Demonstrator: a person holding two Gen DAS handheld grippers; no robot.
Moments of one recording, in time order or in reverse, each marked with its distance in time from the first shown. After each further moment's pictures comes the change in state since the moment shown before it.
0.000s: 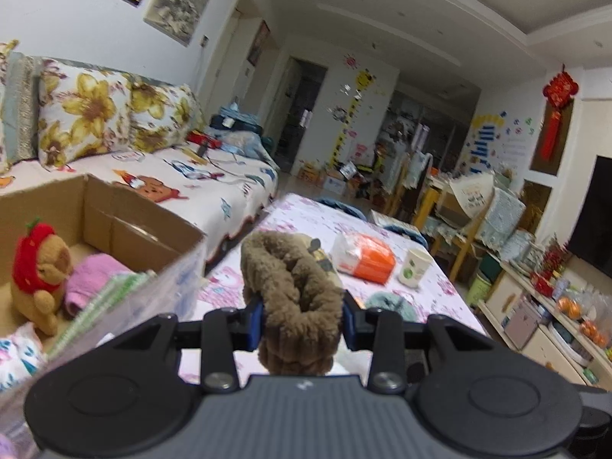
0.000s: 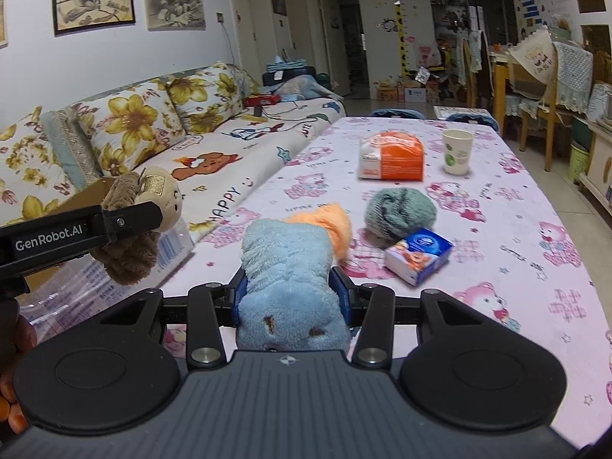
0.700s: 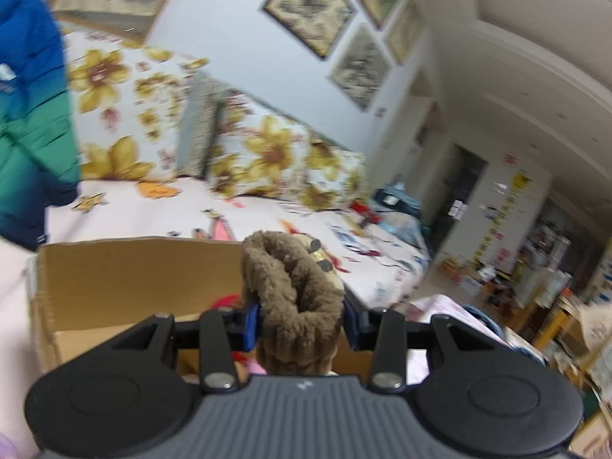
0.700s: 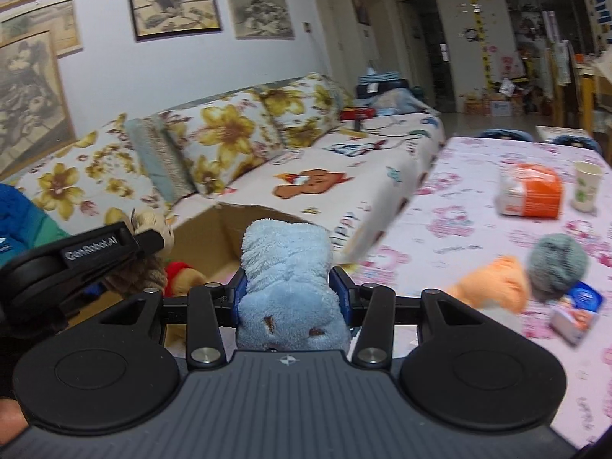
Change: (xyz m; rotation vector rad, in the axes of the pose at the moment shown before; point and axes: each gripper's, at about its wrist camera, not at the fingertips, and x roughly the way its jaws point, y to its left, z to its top) left arm -0.030 0.096 0.028 -0.311 -0.222 0.471; right arm 0.055 0.089 0.035 -0.050 -0.030 0.293
